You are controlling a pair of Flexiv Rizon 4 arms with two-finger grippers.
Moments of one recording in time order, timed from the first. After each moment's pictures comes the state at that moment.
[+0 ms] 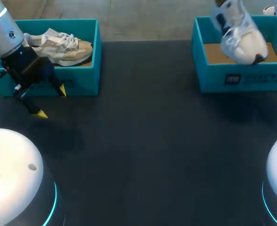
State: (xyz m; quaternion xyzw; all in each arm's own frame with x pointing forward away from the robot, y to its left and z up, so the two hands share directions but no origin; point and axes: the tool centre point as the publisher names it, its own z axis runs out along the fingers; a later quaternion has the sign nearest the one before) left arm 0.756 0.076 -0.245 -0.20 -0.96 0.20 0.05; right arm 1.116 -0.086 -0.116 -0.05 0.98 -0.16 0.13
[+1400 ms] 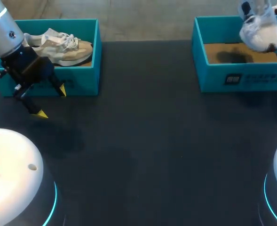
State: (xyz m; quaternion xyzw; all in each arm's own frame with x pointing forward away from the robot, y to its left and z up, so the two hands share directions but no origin) left arm 0.756 0.076 -0.245 -0.20 -0.96 0.20 0.05; right arm 1.187 -0.201 -0.132 0.07 0.98 -0.12 0.14
